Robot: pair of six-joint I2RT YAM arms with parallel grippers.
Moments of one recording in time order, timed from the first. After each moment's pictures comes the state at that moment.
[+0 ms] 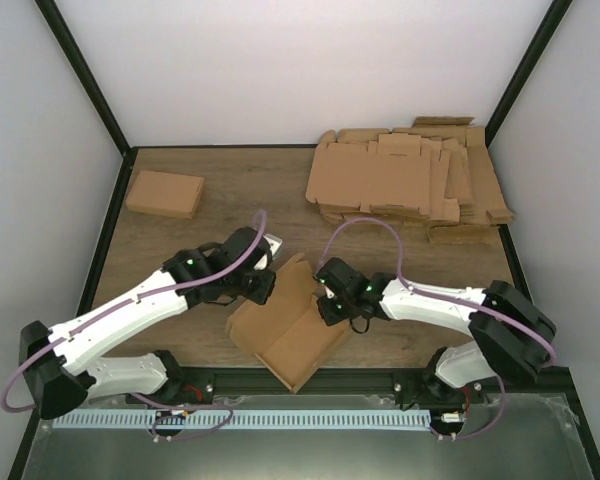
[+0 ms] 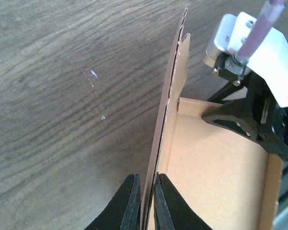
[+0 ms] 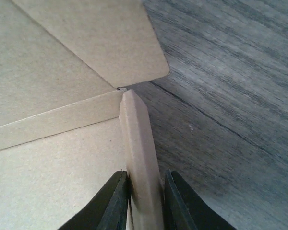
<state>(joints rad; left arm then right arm) -0.91 1.15 1.05 -0.88 -0.03 -0.37 0.93 1.39 0.71 -0.41 -0.04 0.43</state>
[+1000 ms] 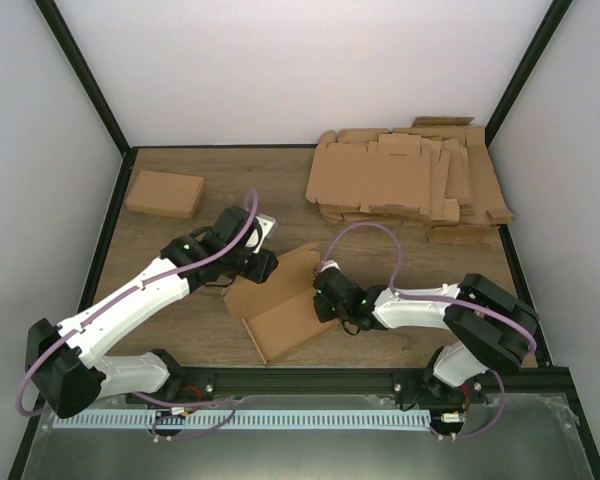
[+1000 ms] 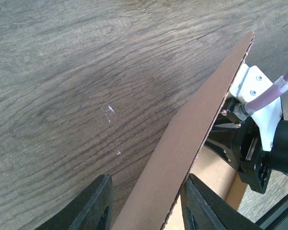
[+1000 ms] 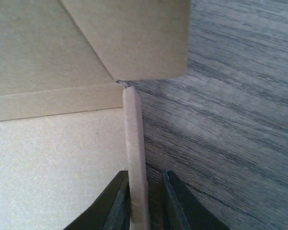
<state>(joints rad) -0.73 1.22 1.05 -0.74 0.06 -0.28 0.97 1.50 0.59 -0.04 0.18 0.53</state>
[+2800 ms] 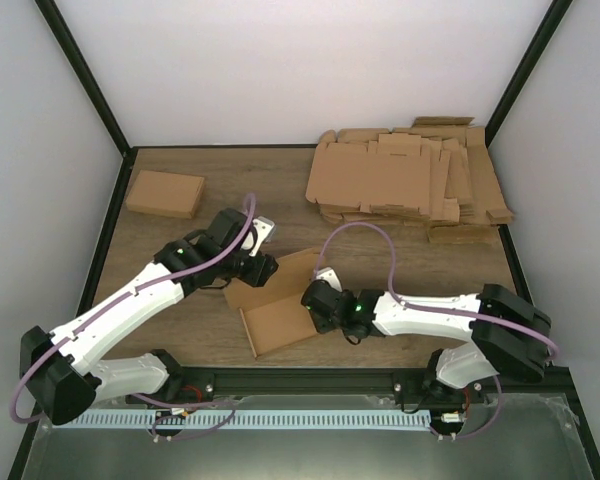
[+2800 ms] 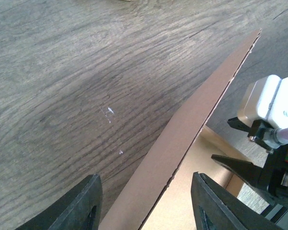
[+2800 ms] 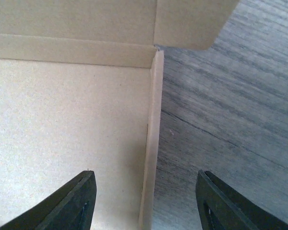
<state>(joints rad) -0.73 1.18 1.04 -0.74 0.07 -0.20 1.14 1.42 0.71 -0.40 0.34 0.61</state>
